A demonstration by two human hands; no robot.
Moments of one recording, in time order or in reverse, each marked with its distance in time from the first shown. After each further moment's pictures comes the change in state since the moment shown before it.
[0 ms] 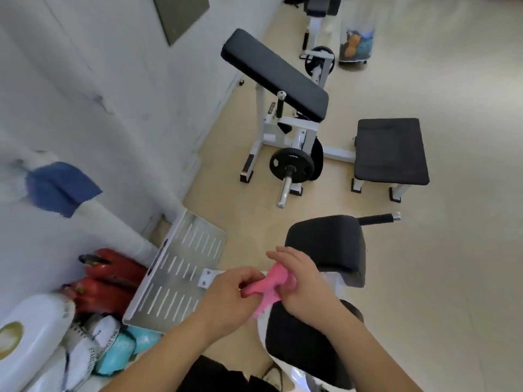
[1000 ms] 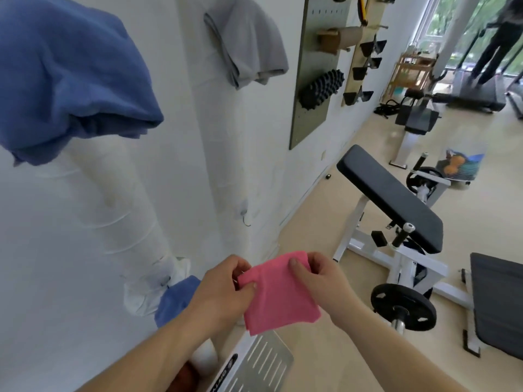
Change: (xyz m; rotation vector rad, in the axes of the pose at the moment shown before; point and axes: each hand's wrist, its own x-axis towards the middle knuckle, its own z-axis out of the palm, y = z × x) left_hand 0.130 -0.055 -0.437 -0.068 0.533 -0.048; right_hand 0.396 -0.309 0.061 0.336 0.043 0.053
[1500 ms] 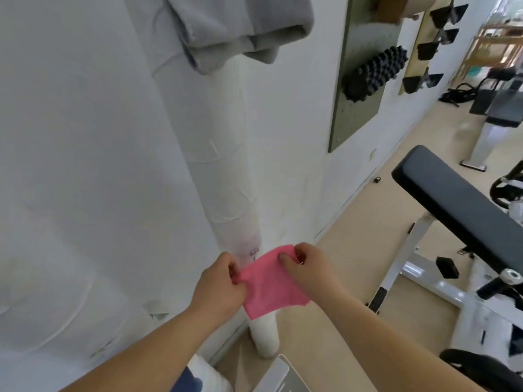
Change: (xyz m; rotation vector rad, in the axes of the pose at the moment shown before) left_hand 0.218 -0.038 0.017 0.180 0.213 -0.190; right_hand 0.271 0.015 0.061 -0.276 -0.116 -0.115
